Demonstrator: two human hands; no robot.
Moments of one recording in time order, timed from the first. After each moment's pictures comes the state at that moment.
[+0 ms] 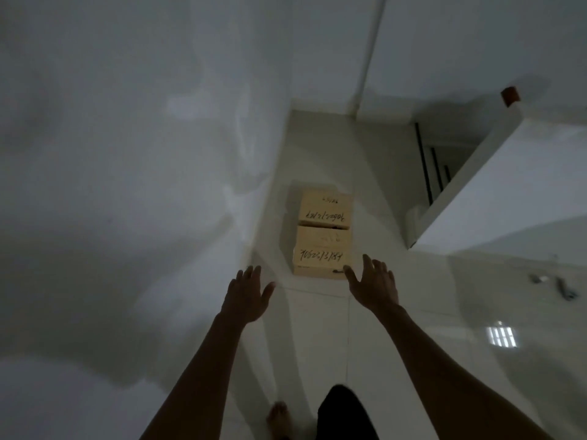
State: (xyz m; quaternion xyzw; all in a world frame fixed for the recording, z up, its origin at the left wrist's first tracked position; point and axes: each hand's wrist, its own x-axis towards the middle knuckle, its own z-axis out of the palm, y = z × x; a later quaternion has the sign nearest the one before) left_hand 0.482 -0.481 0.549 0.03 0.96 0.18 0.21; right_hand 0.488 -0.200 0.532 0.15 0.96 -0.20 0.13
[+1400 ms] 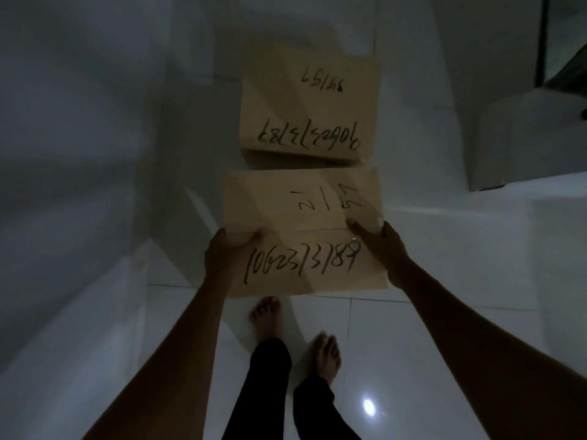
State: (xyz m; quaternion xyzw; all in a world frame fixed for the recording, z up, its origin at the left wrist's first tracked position) left_hand 0.050 -0.317 0.011 -0.33 0.80 0.36 0.36; right_hand 0.097 -0.042 -0.017 0.47 0.70 -0.45 0.30
